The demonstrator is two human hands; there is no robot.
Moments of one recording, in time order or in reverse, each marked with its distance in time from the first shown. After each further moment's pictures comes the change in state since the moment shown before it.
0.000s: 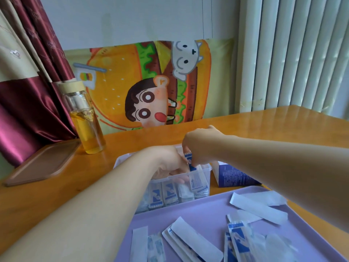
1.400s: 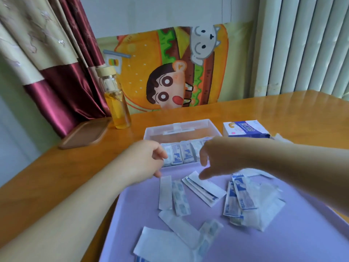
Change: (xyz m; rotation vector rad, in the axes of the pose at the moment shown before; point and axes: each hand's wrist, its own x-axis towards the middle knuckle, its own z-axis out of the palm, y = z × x) left_hand -0.143 -0.081 0.005 0.329 0.421 0.227; right_hand -0.111 -0.047 0.000 0.099 -0.173 -0.169
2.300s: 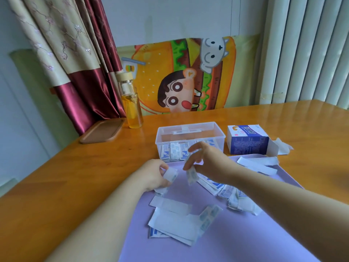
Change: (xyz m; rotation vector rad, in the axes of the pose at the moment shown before) left_hand -0.009 -0.041 0.034 0.008 -0.050 -0.183; right_hand 0.003 -0.029 0.044 0.563 0.408 -0.154
